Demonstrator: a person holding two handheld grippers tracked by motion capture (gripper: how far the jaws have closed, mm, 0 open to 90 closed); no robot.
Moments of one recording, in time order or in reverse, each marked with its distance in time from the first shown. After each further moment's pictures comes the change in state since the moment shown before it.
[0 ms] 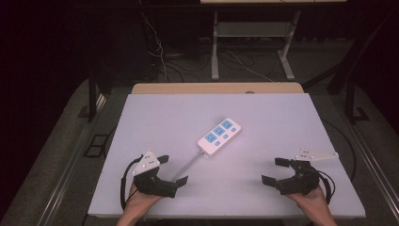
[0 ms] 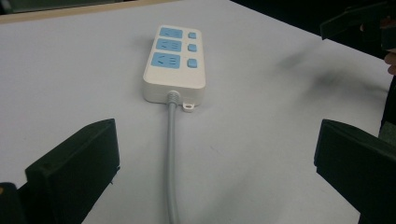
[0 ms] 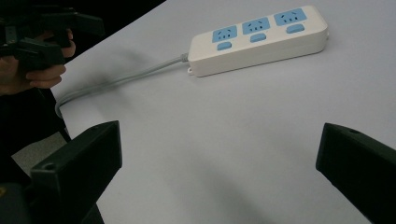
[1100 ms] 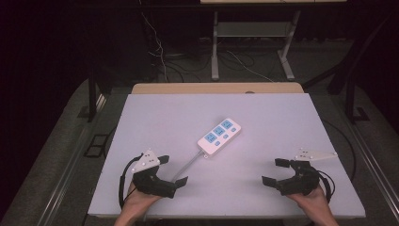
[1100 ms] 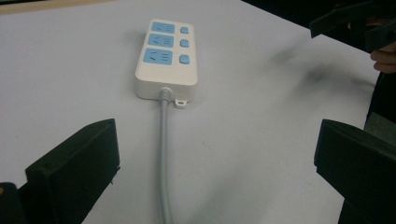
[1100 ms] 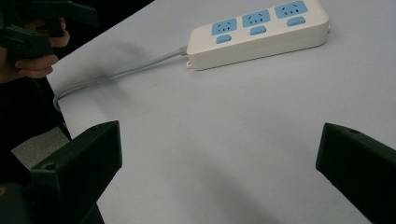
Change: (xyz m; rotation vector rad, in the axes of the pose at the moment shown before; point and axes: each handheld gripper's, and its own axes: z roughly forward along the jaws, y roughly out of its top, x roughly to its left) left arm -0.001 0.008 -0.003 0.047 -0.033 -0.004; right arm -0.003 -0.001 0.000 0.025 0.002 -0.003
